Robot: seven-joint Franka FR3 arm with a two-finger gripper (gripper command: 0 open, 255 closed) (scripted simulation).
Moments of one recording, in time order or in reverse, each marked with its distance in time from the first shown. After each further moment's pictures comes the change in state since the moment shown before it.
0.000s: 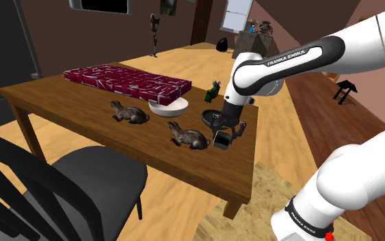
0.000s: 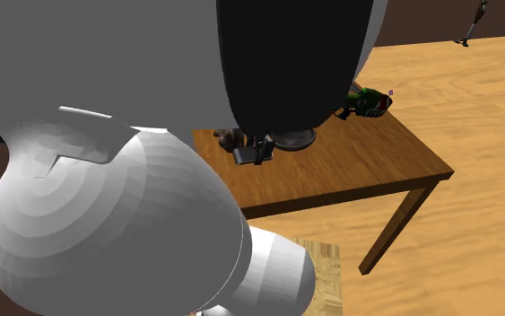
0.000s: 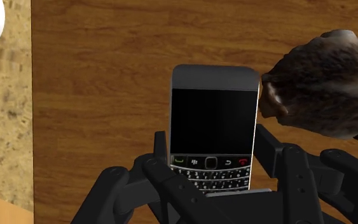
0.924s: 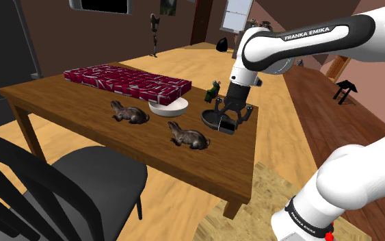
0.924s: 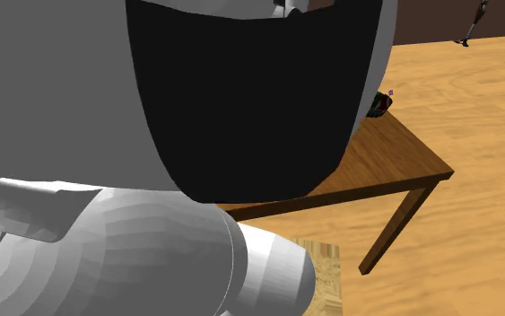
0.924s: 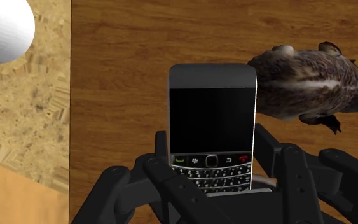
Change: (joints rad) arm -0.008 -0.096 -0.012 0.121 -0.025 -0.215 0.036
